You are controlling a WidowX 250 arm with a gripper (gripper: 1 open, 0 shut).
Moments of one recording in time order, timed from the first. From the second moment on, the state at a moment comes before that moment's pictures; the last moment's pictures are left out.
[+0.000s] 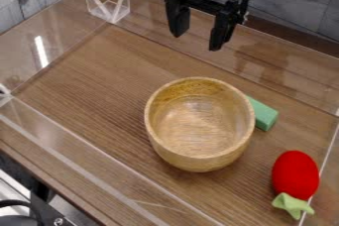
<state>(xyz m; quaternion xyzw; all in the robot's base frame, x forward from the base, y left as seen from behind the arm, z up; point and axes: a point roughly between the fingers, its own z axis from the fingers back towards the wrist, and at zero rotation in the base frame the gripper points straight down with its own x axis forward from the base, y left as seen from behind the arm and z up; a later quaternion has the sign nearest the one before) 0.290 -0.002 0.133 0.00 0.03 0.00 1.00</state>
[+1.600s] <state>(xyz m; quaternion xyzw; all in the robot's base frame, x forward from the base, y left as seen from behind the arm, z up) 0.257 -0.136 0.112 -0.06 0.07 0.38 0.92</state>
